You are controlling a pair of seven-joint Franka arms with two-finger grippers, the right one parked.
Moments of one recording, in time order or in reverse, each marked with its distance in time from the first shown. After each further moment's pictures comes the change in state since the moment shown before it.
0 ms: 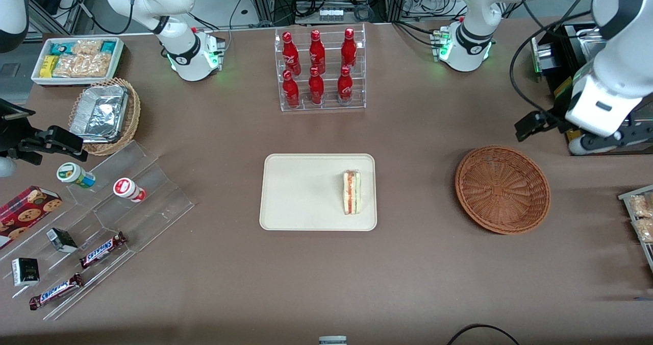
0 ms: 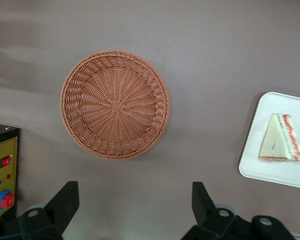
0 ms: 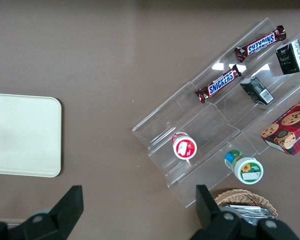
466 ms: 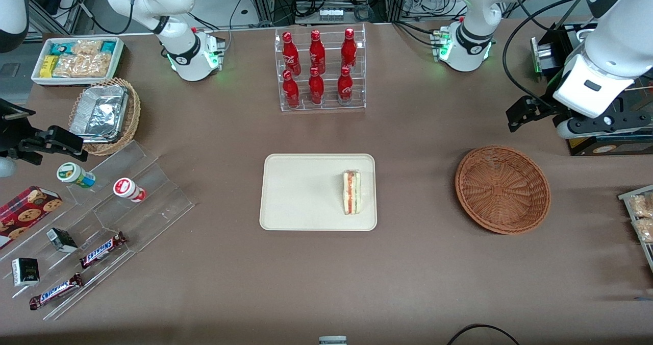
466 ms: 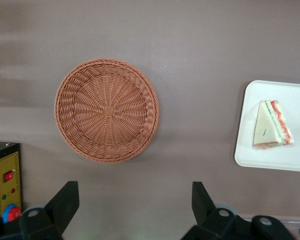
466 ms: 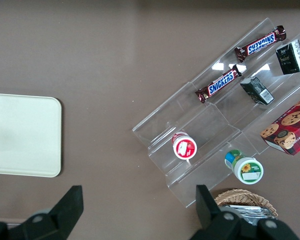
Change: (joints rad) arm 0.025 -0.008 -0.061 0.019 0.001 -0.013 0.085
